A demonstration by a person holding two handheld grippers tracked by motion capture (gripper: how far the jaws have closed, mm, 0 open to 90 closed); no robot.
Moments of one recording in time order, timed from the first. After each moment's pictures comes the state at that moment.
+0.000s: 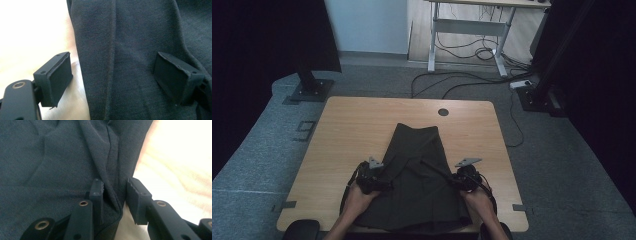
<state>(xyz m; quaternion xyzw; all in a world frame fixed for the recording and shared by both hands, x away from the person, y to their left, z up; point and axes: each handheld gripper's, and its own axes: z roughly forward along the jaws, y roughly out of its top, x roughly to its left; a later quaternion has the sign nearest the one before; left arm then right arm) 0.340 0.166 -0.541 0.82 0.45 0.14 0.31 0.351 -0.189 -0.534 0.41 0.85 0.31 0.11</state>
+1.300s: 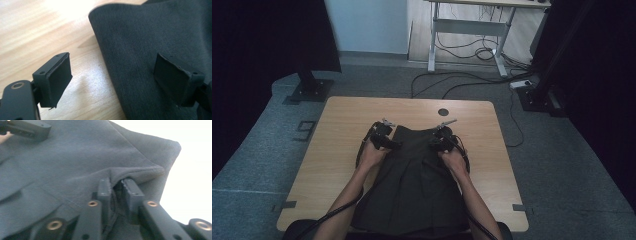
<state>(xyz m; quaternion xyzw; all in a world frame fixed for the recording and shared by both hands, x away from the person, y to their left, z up) 0.493 0.139 -0.521 0.83 0.44 0.16 0.30 0.483 -0.120 -0.508 0.42 0.84 0.32 0.11</state>
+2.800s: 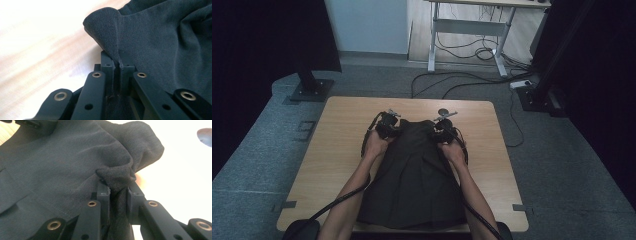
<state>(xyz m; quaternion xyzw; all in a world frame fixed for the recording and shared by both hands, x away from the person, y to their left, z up) 0.521 0.127 -0.478 0.84 0.40 0.14 0.33 0.509 -0.120 -0.492 0.42 0.83 0.34 0.12</state>
